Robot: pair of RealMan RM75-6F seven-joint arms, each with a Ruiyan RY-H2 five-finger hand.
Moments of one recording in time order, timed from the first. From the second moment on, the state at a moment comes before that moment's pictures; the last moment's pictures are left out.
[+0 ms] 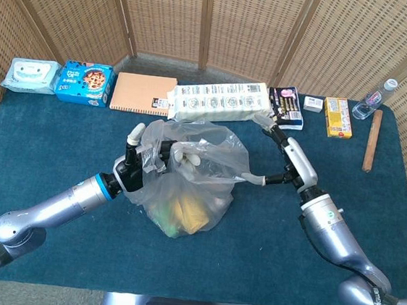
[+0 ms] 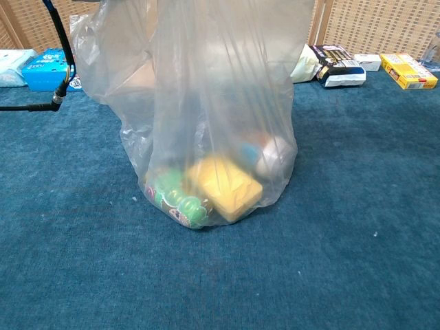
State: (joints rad) left arm -0.34 -1.68 -1.18 -1.74 0.49 -0.28 -0.38; right arm 0.60 -1.12 0.50 -1.82 -1.24 0.81 0.82
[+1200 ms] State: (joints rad) left arm -0.33 -1.68 -1.18 -1.76 0.41 -0.28 -0.48; right arm 0.57 -1.07 0.45 -1.74 -1.27 0.90 0.97
